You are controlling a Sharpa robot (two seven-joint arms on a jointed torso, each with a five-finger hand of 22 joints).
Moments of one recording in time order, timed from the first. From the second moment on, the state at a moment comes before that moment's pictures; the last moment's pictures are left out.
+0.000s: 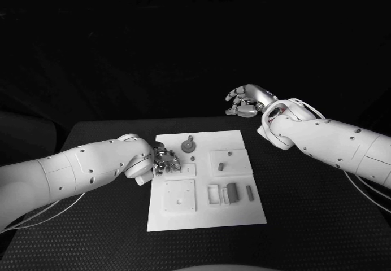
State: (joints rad) left arm 1.28 -0.56 -0.24 1.19 -0.72 -0.07 -0.48; left_hand 0.81 -0.01 0.67 -0.29 0.41 1.07 0.07 0.41 0.45 1.43 -0.10 0.58 0.79 1.30 -0.18 1.15 0.82 0.02 1.37 -0.26 0.61 1.31; right arm 1.24 -0.64 0.05 1.18 -1.29 -0.43 -0.02; right_hand 1.07 -0.11 0.60 -0.28 0.05 0.75 0.17 0.25 0.48 1.08 0.07 0.48 0.72 1.16 -0.04 1.17 0.87 0.18 1.08 -0.03 1.03 1.30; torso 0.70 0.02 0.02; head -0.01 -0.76
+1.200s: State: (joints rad) left arm 1.27 -0.51 -0.24 1.14 -0.78 -0.06 -0.50; left_hand 0.80 -0.01 0.66 -0.28 0.47 1.07 0.06 0.42 0.46 1.44 -0.13 0.68 0.79 1.32 -0.20 1.25 0.77 0.02 1.42 -0.27 0.67 1.31; right arm 1.24 -0.62 0.05 1.18 -1.29 -0.41 -0.03; right_hand 1.07 -0.11 0.60 -0.28 0.05 0.75 0.17 0.25 0.48 1.08 0.07 0.48 0.73 1.16 -0.03 1.17 0.87 0.18 1.08 -0.03 1.02 1.30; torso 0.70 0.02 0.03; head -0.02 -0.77
